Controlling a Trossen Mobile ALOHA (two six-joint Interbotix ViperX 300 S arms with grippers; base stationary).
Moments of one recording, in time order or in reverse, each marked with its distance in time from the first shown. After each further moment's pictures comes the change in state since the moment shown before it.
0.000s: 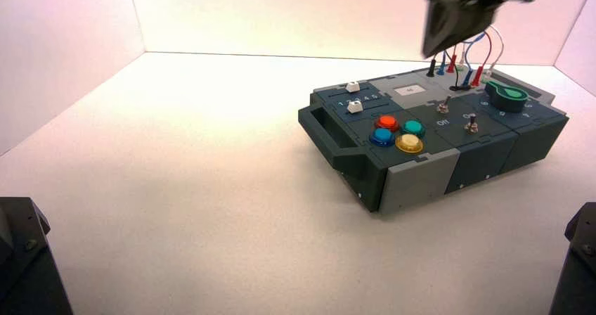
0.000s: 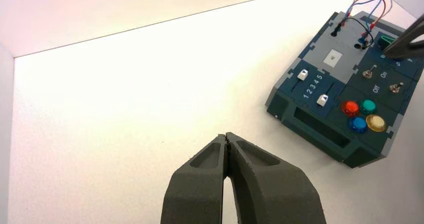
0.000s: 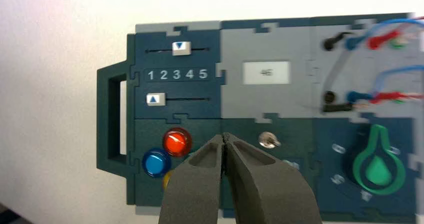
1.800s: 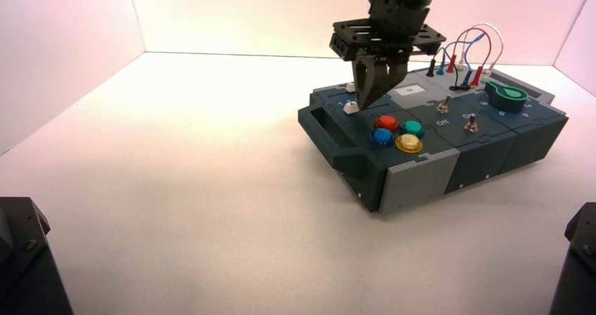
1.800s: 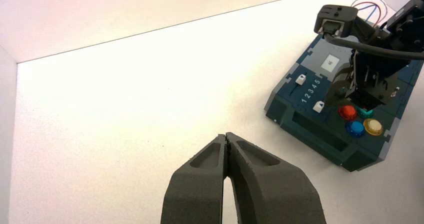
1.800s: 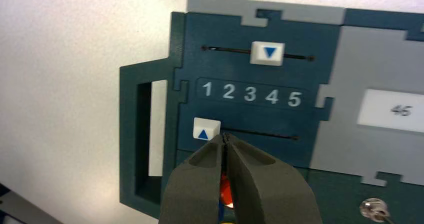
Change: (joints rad) left arm 0.002 -0.014 0.000 -0.002 -0.002 0.002; right arm 0.144 0.373 -0.161 0.063 -0.003 0.000
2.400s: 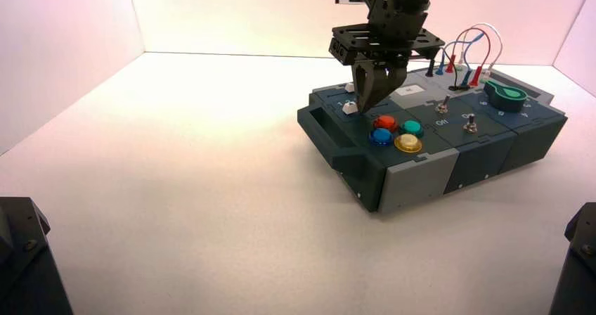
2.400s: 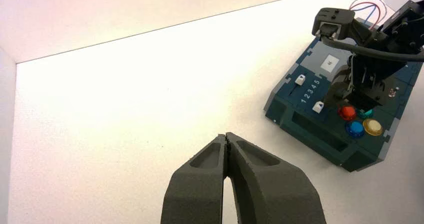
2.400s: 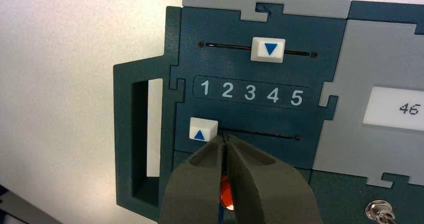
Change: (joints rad) left arm 0.000 0.000 0.000 -0.002 0.000 0.000; right arm 0.000 0.009 -0.002 0.006 0.002 0.000
